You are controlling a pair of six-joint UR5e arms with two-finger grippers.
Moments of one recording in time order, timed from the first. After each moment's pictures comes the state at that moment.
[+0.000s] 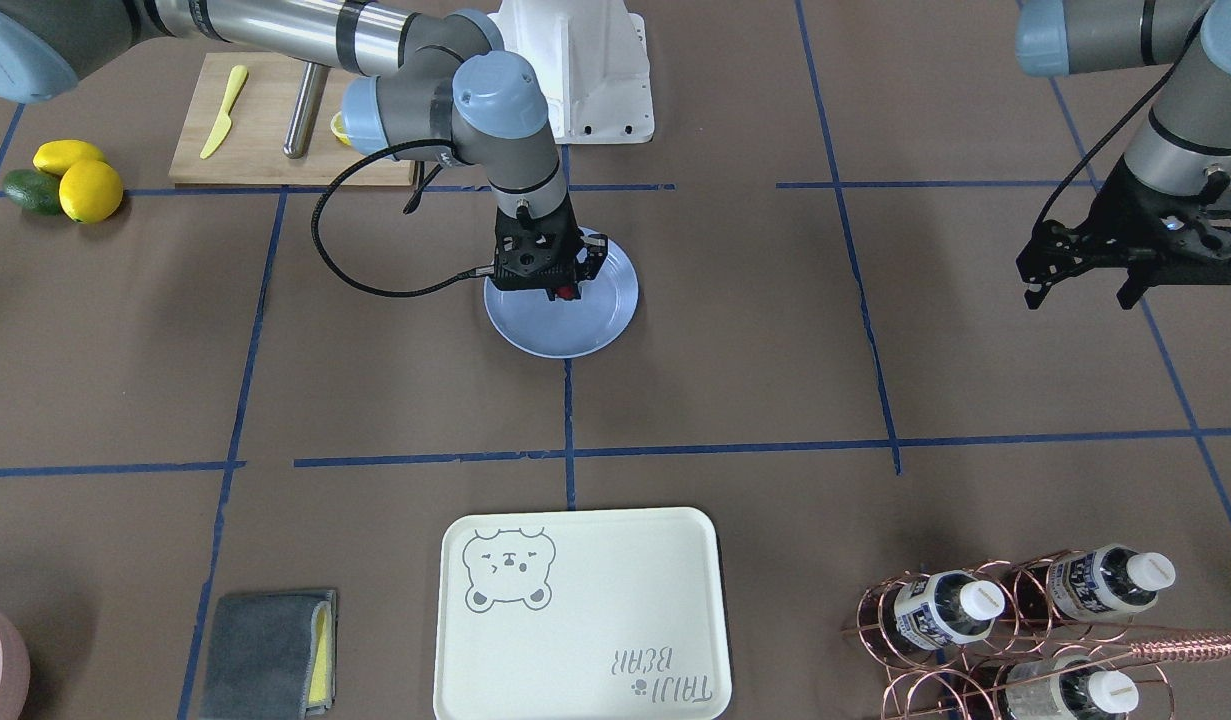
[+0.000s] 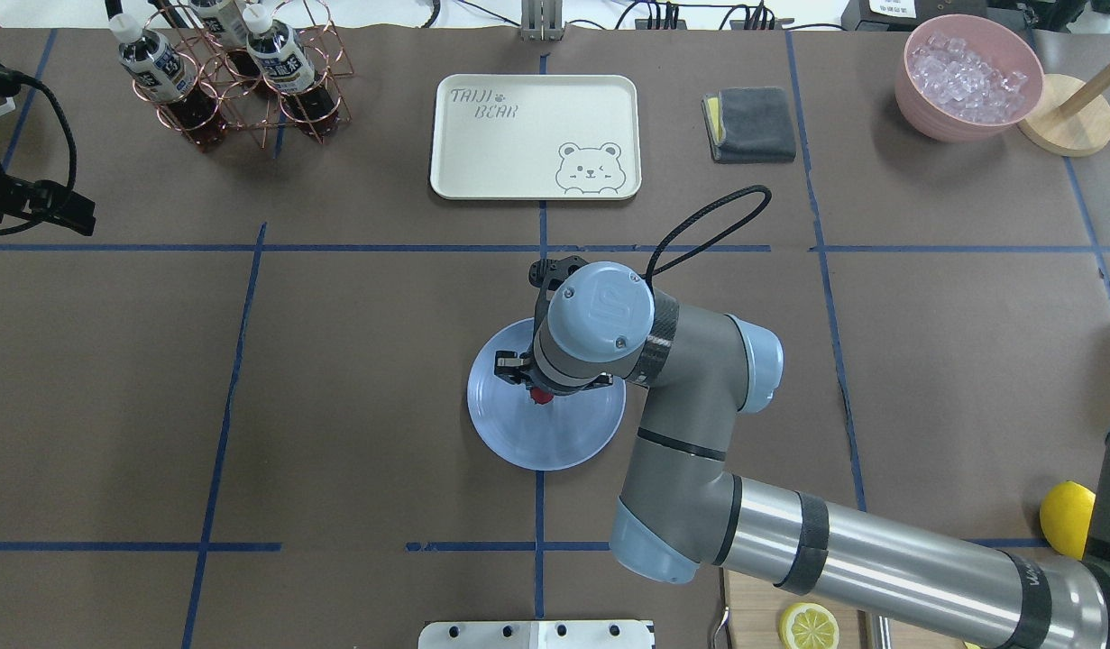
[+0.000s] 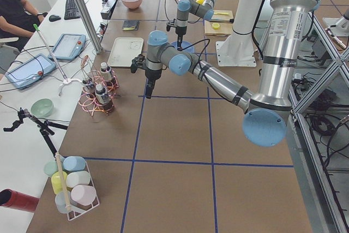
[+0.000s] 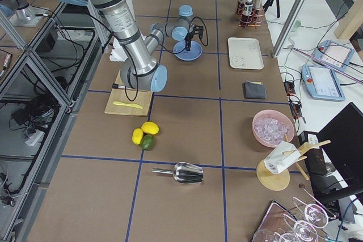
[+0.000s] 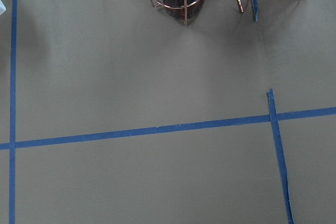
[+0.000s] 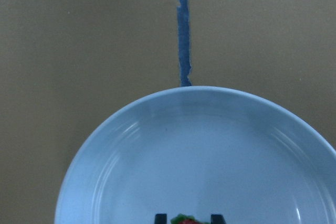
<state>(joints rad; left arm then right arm) -1.07 -1.69 -1.97 -1.62 -2.04 -0.61 0.41 -0.85 1.54 -1.35 1.81 1.38</state>
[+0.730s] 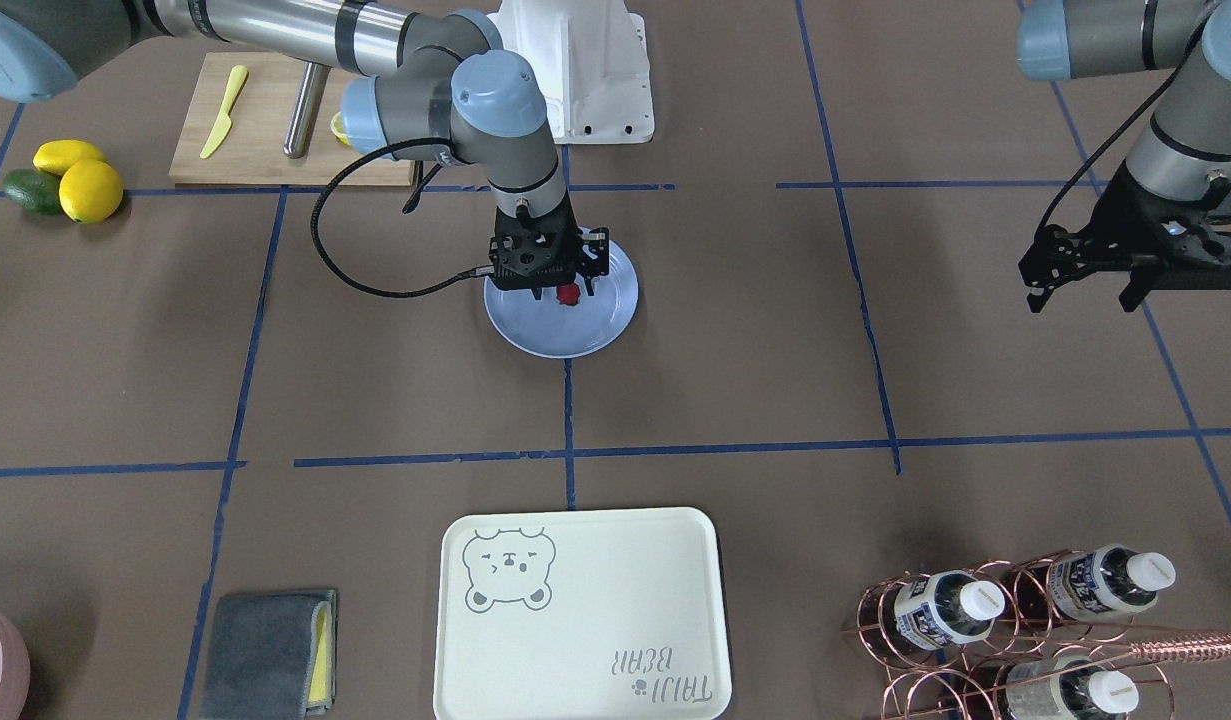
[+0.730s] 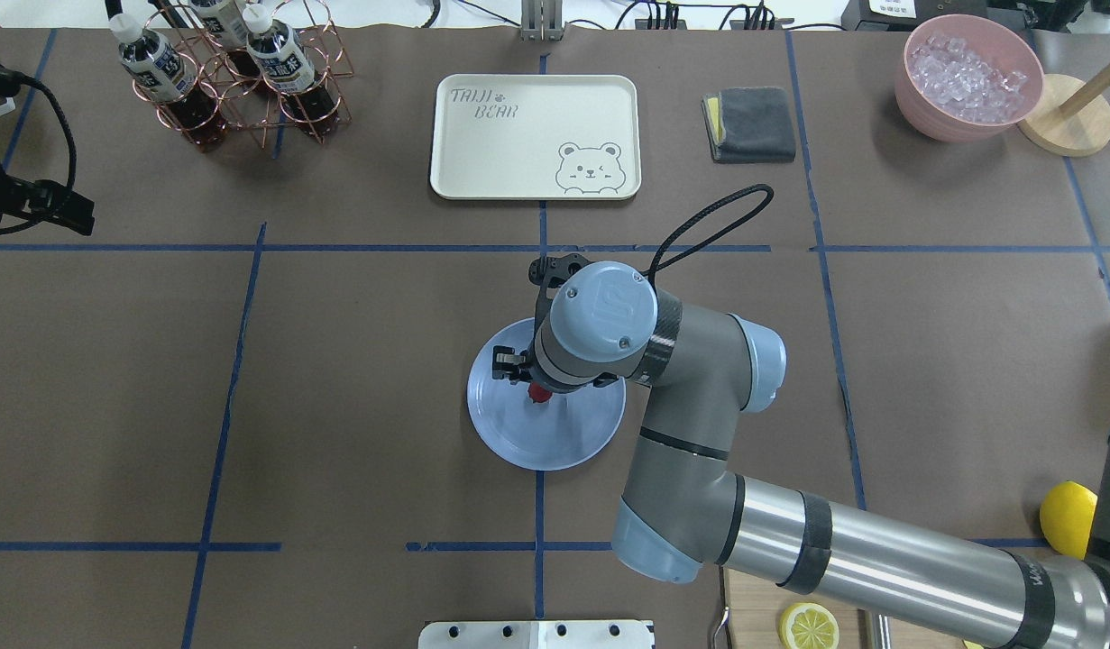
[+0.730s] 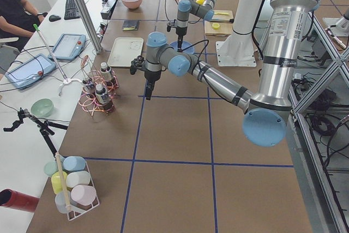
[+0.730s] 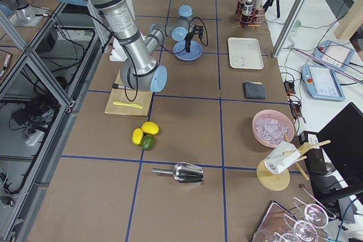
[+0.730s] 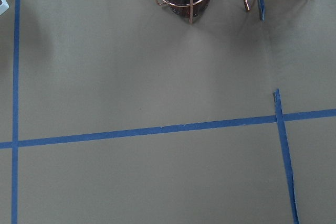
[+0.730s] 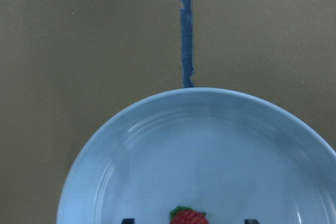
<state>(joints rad) -1.07 -1.69 -1.96 -1.62 -2.04 -0.61 0.42 -0.86 1.56 -1.34 1.80 1.37</state>
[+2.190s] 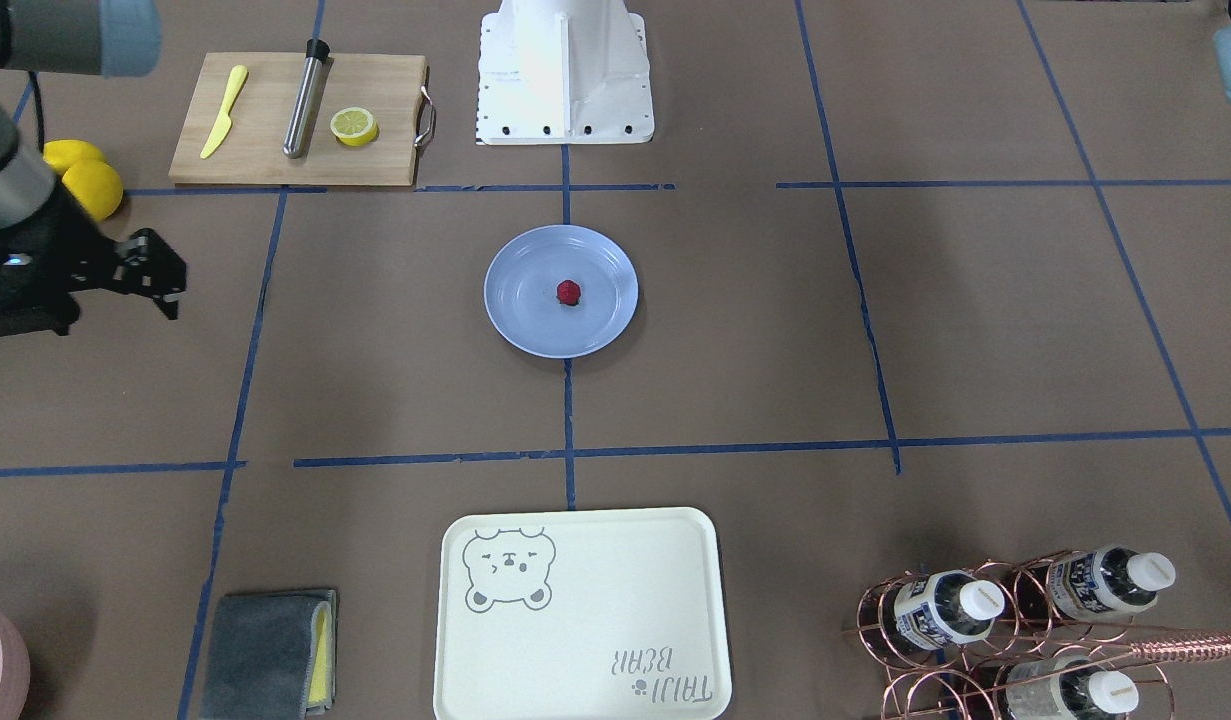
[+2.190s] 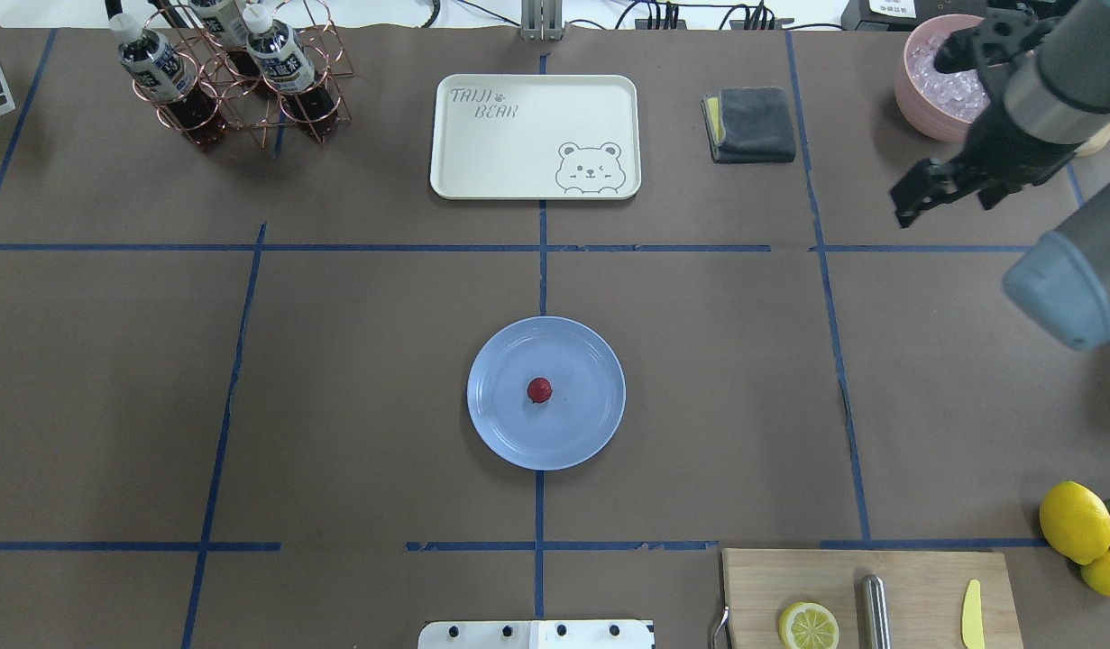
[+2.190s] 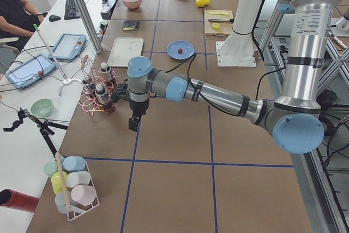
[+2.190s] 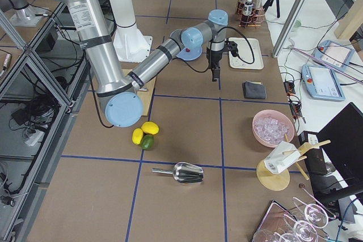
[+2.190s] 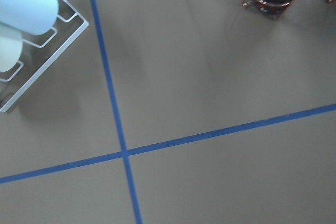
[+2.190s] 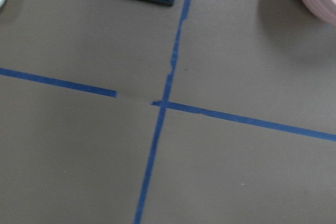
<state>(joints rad) -1.43 -1.62 -1.79 -1.60 -2.21 -0.06 1.11 -1.31 1.96 -1.83 2.17 0.37</state>
